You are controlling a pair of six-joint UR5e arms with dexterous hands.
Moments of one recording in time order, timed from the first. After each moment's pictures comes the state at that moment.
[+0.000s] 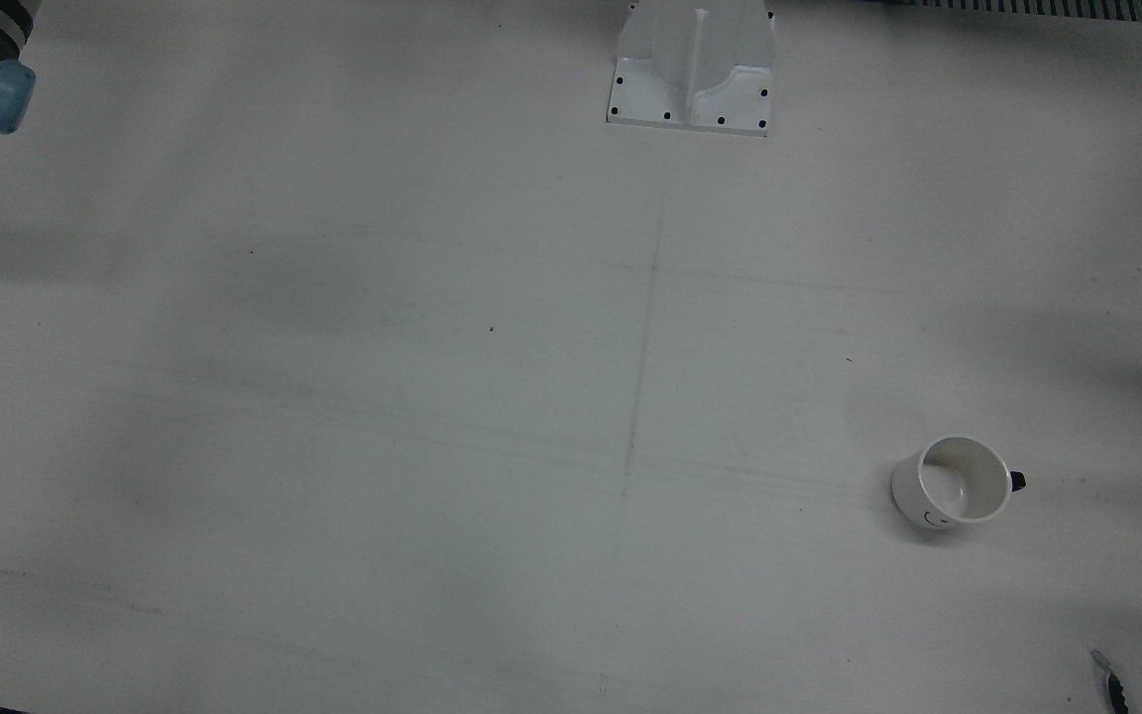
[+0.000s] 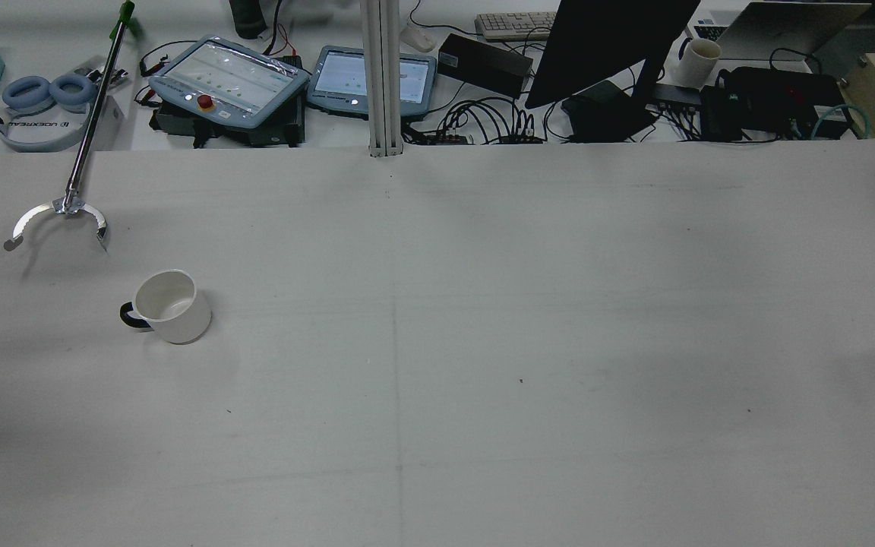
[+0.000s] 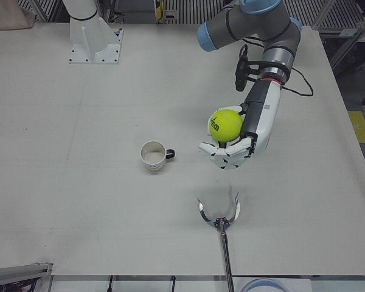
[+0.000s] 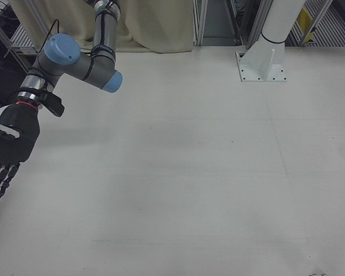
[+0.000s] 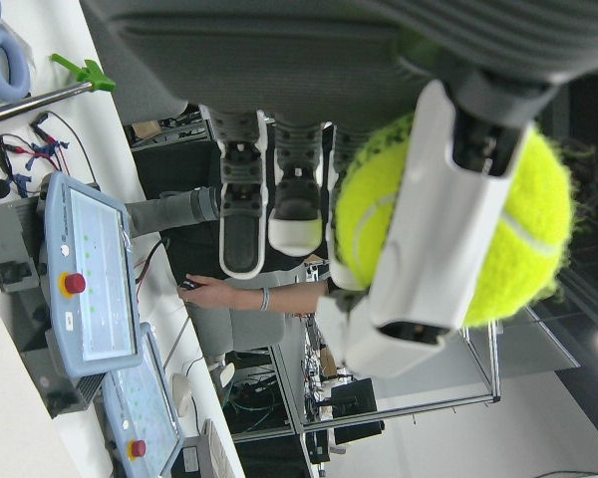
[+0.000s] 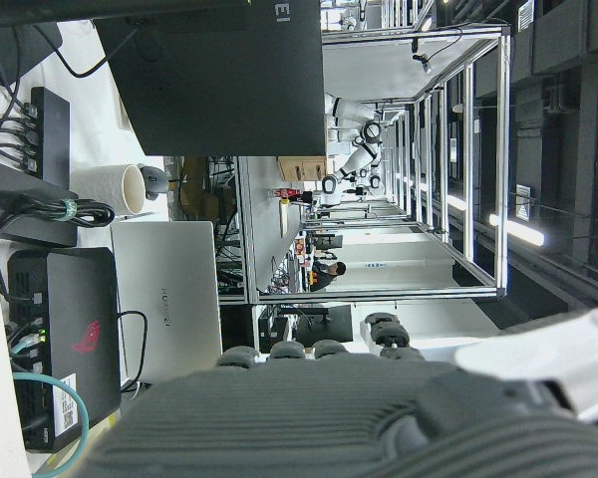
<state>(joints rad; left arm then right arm) -1.23 -1.75 -1.90 0.31 1.61 0.23 1.47 -1.42 1.44 -3.32 -1.41 0.10</state>
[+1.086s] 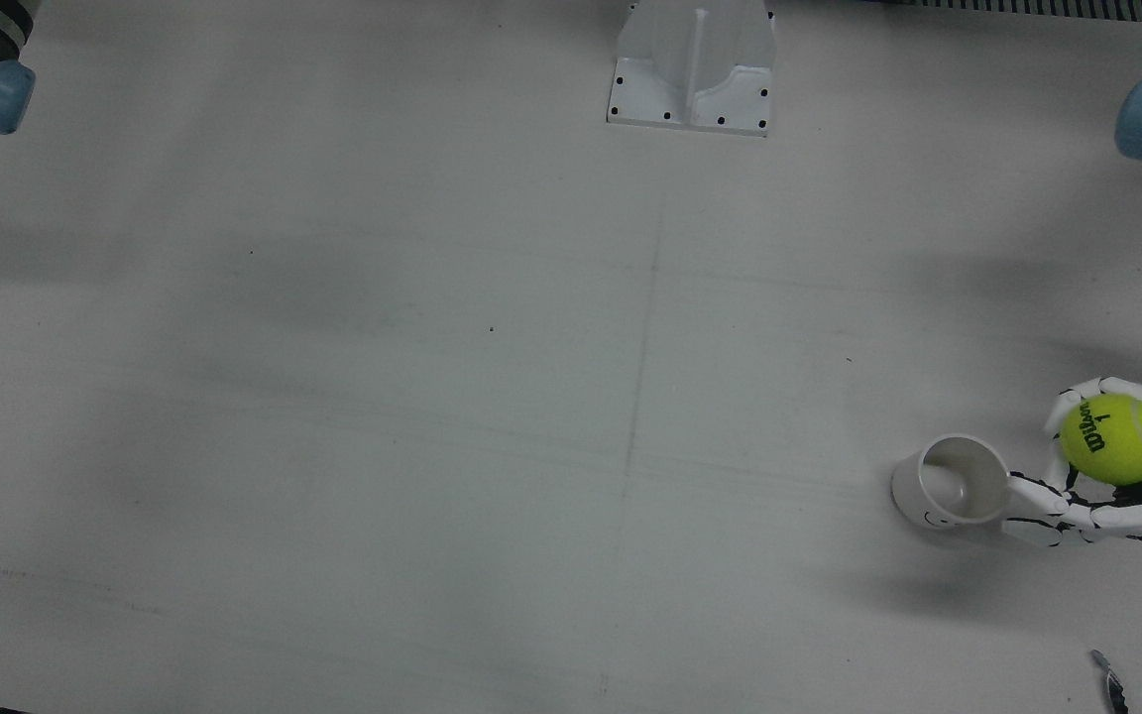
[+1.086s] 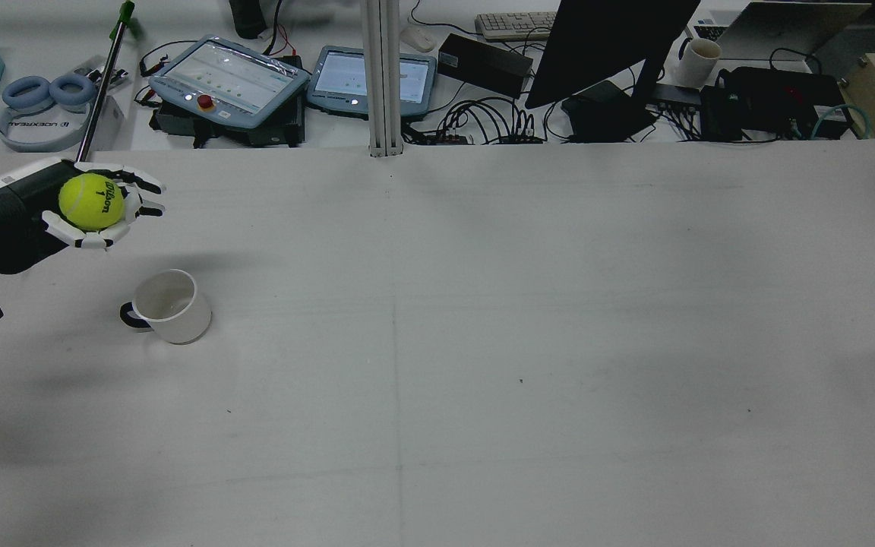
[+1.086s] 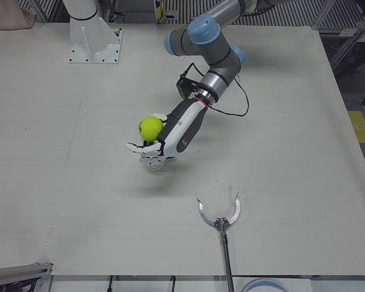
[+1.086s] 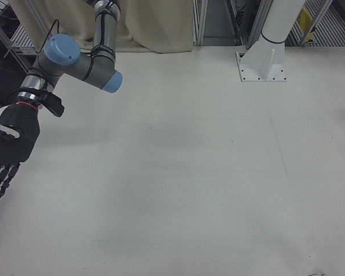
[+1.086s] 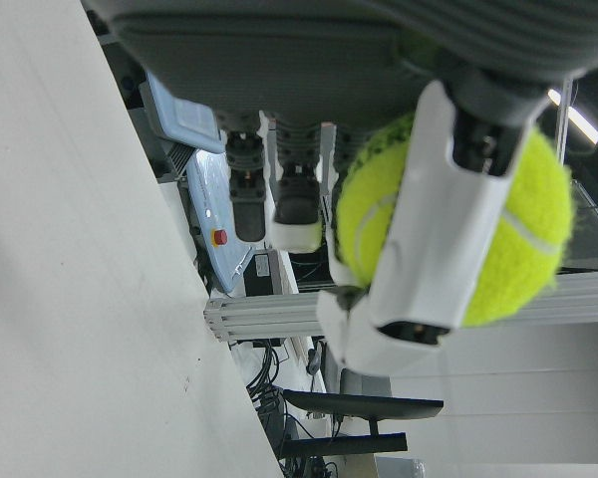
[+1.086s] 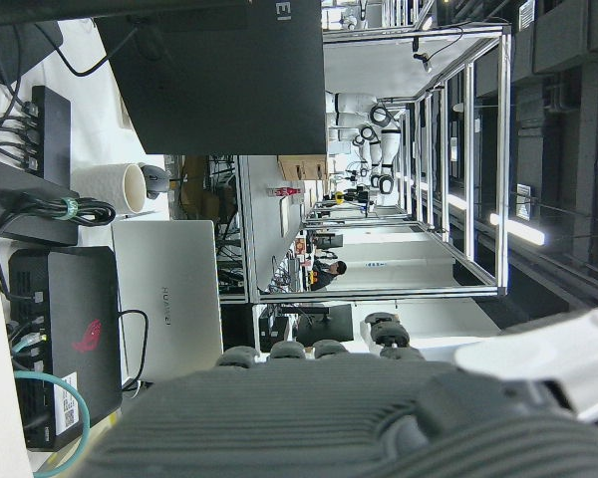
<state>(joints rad) -0.94 -1.76 -1.88 0.27 1.56 0.24 1.47 -1.42 1.44 -3.32 -1.41 0.10</state>
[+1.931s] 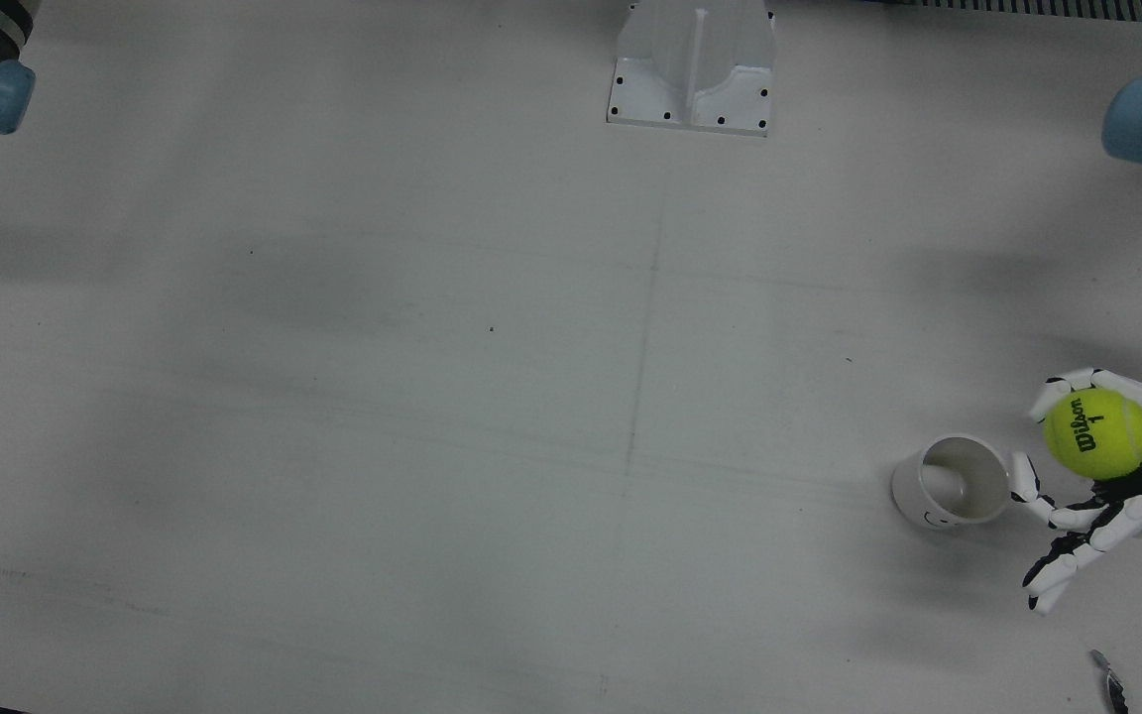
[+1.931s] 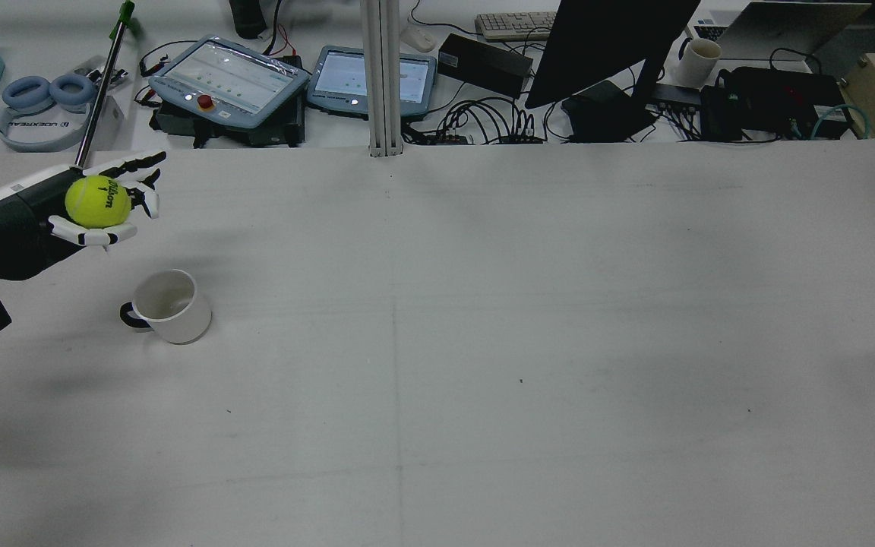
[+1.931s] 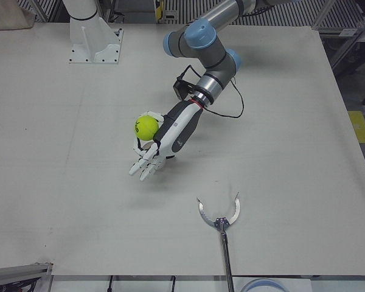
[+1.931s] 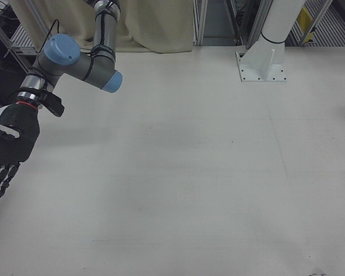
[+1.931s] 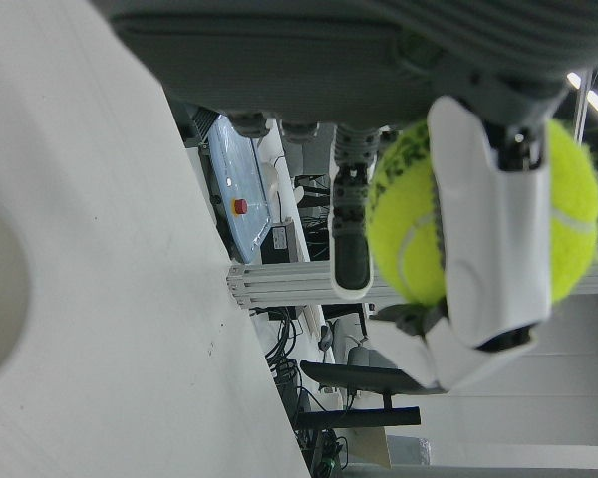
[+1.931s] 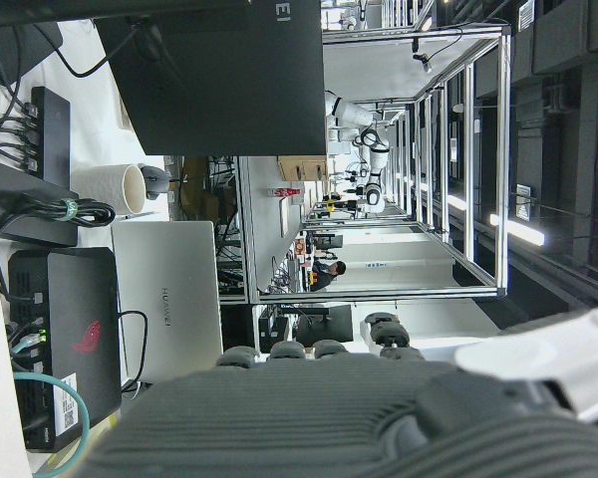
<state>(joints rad) -0.92 -1.76 -1.88 0.25 1.55 0.24 1.47 -1.42 1.44 -3.32 -1.41 0.10</state>
